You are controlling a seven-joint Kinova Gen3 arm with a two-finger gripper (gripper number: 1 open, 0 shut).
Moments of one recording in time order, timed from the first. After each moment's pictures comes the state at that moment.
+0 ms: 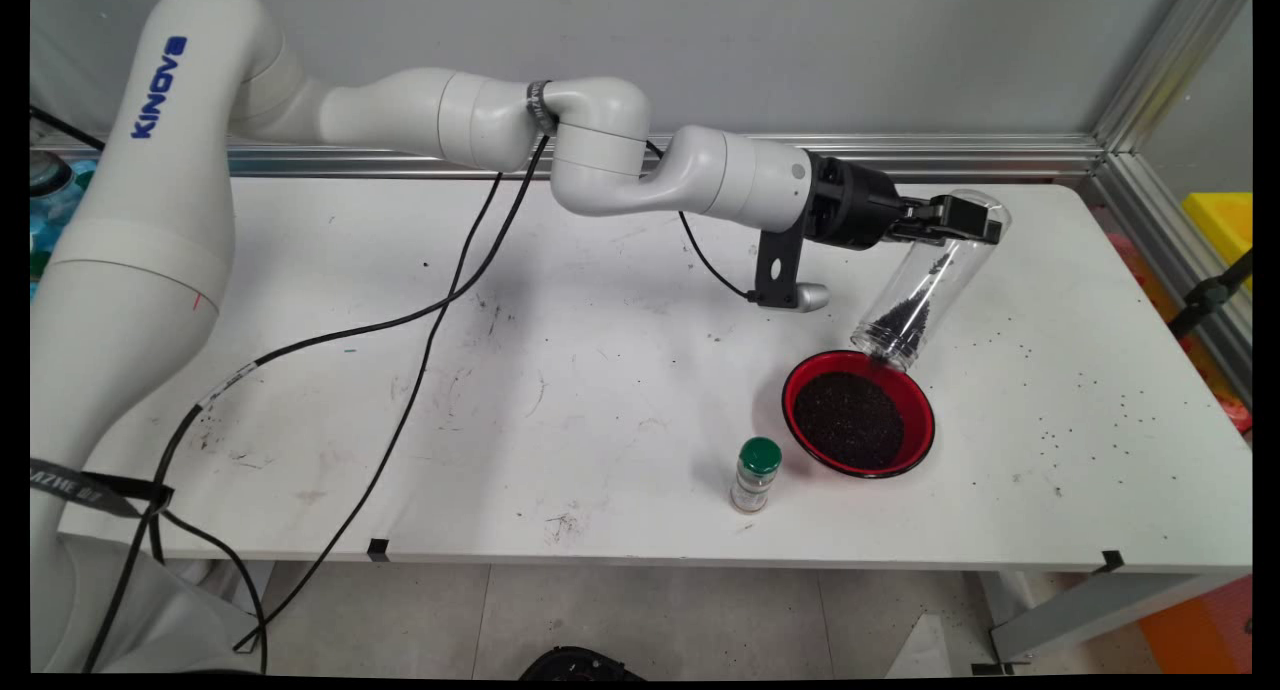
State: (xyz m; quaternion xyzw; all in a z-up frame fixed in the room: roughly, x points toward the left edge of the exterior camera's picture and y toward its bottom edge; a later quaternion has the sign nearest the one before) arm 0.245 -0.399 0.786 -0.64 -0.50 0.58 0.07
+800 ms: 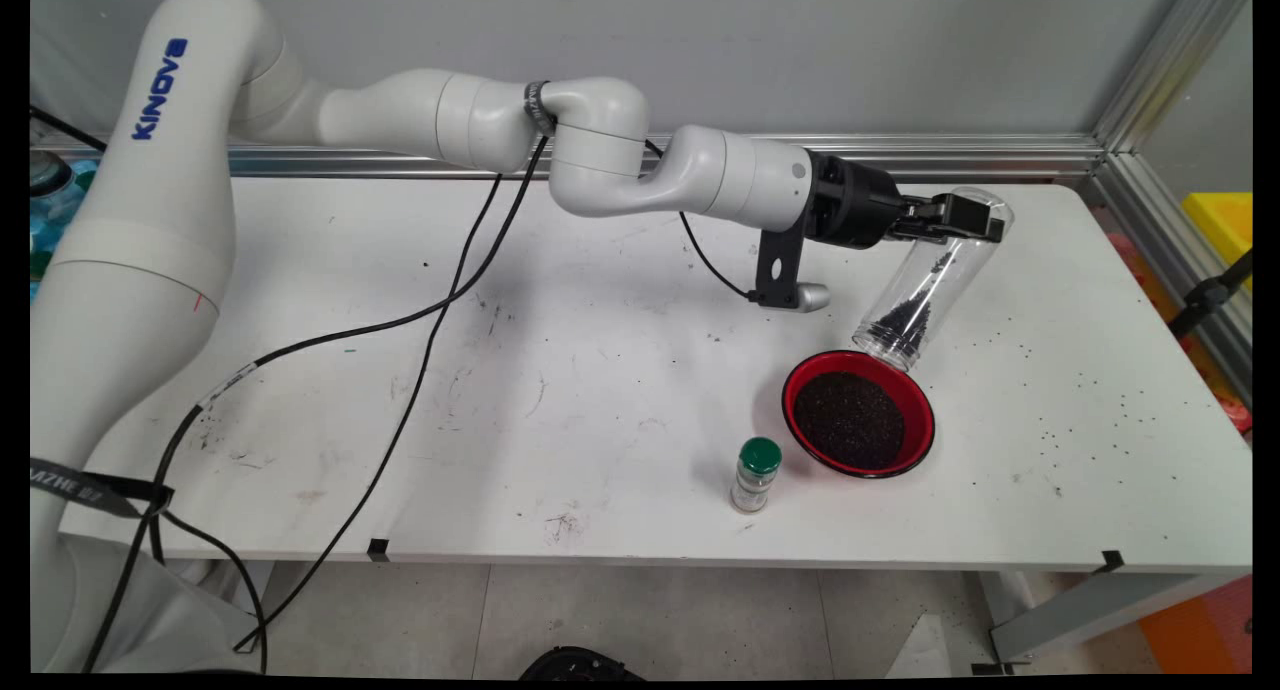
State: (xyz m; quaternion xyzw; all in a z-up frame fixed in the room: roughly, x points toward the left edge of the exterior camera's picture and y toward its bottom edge) arm 0.244 -0.396 0.788 -0.64 -0.49 0.59 0.07
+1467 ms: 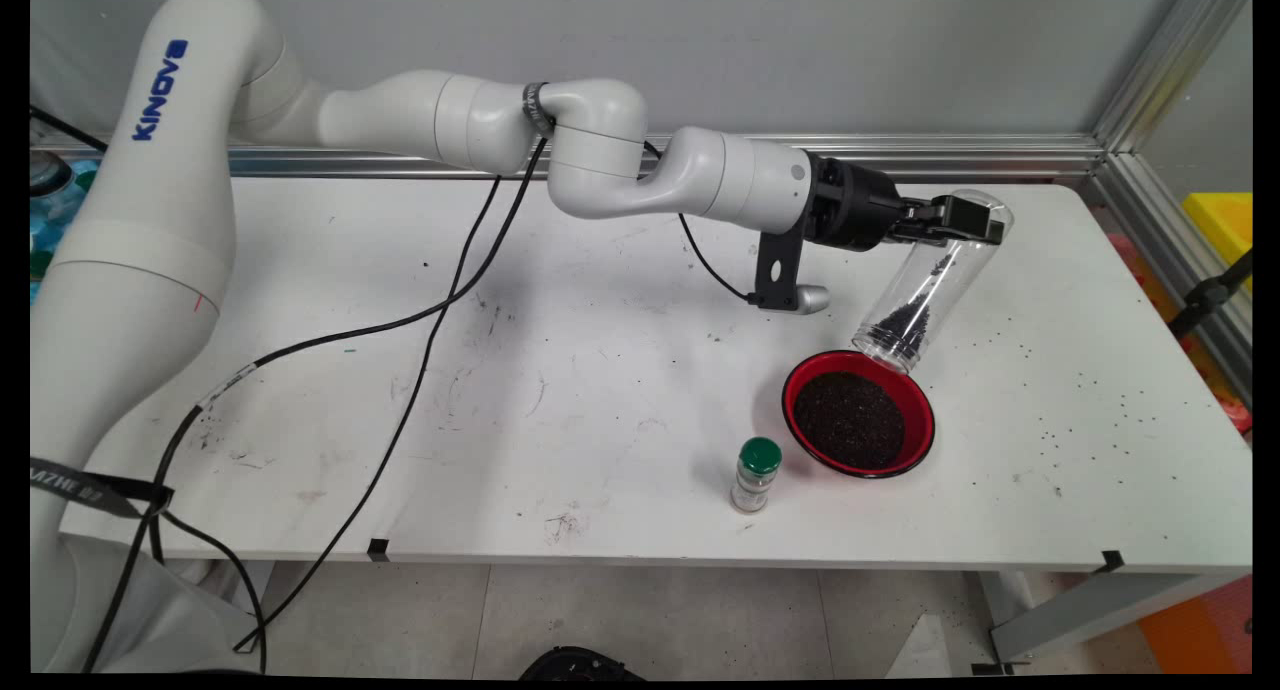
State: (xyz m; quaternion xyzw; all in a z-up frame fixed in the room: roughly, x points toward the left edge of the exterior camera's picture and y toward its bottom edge) arm 0.244 -0.394 0.787 -0.64 -0.50 0.58 0.07
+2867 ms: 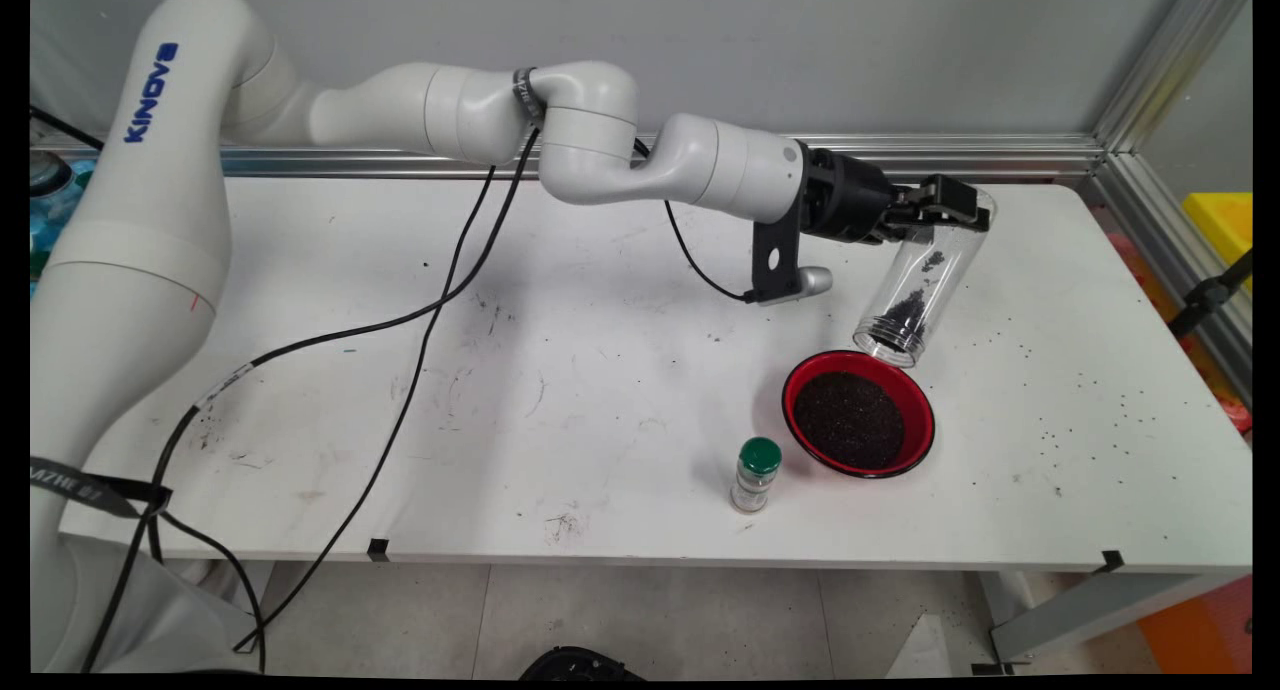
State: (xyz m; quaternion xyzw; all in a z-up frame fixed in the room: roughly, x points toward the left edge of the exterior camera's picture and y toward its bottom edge) arm 0.253 -0.396 0.796 -0.60 -0.56 0.56 0.11
